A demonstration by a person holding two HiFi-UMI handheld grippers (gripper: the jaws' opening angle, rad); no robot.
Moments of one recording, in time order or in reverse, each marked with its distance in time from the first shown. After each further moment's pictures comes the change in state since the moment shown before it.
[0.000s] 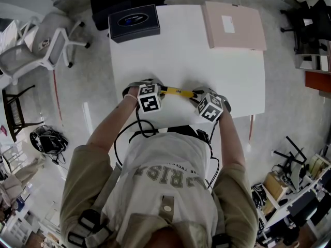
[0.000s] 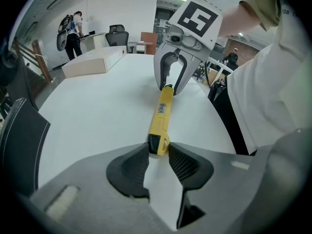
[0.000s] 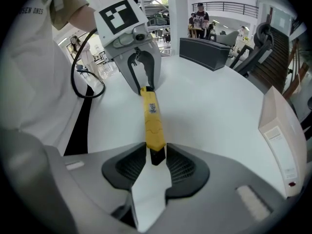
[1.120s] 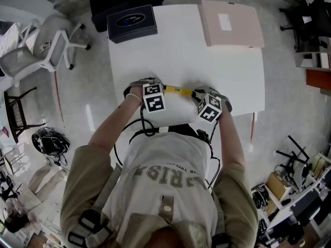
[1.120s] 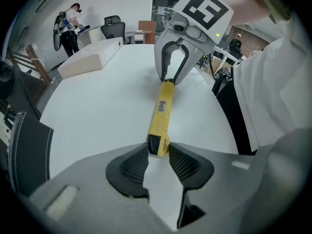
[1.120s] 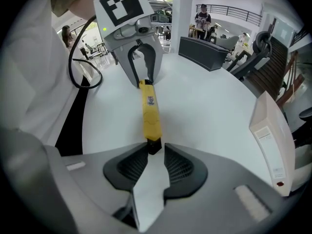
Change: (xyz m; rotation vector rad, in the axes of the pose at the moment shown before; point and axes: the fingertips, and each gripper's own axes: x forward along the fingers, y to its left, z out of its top) left arm 0.001 -0.001 0.001 0.028 0.138 0.044; right arm -0.002 -0.005 -0.019 -0.049 0.036 -0.091
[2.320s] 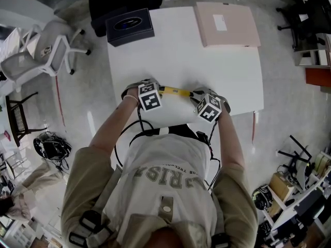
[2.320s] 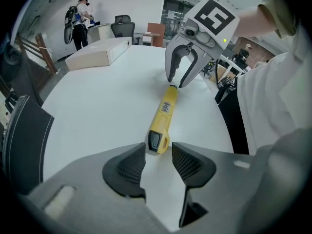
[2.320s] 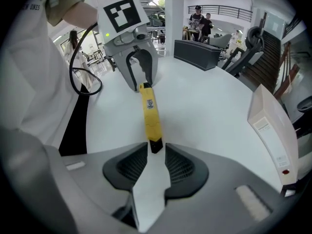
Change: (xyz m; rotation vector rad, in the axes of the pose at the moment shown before) left arm -0.001 0.001 -0.003 -0.103 -0.036 -0.017; right arm -0.006 0.003 -0.001 0.072 -0.043 0.011
